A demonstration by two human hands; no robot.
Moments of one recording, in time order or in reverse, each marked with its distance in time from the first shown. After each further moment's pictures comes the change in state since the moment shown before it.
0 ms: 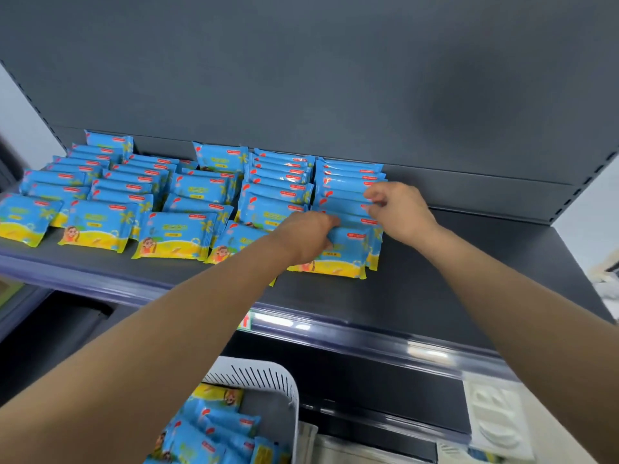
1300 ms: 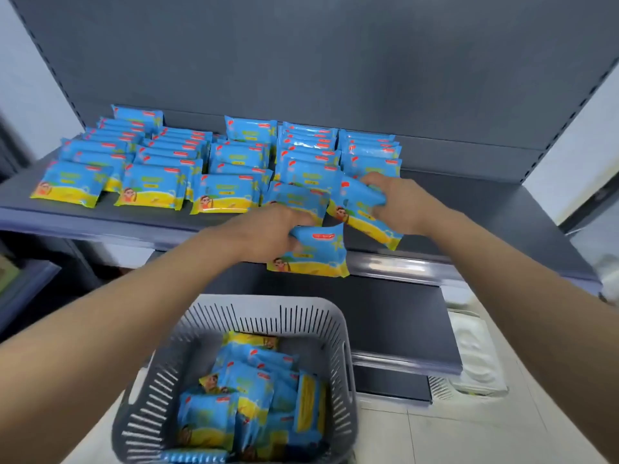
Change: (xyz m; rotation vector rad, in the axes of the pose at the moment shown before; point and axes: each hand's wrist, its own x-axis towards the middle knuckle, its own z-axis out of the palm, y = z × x) left_hand -0.191 -0.070 -0.029 -0.225 -0.092 0.142; right_hand -0.121 -0.106 0.014 -0.245 -0.171 -0.066
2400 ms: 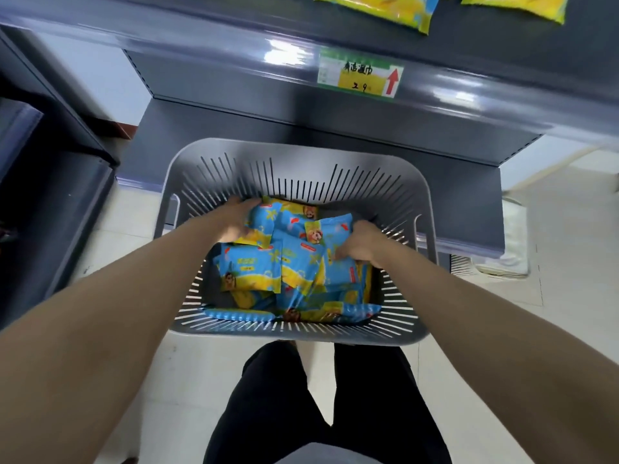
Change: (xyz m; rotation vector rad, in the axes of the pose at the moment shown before) left_hand -0.072 -0.229 0.273 -0.134 -0.327 -0.569; right_hand -0.077 -0.045 0.335 0.424 -0.654 0.648
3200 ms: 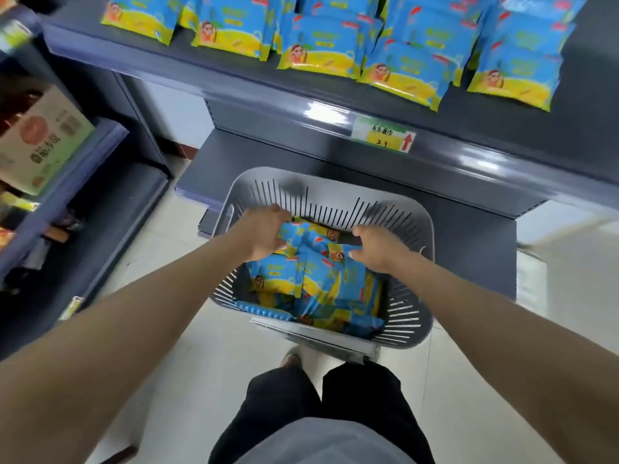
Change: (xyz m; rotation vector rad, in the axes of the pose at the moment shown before) left_hand -0.115 0.045 -0.047 0.189 0.300 0.169; right_hand -0.068 -0.041 -0.038 -0.630 0.147 -0.462
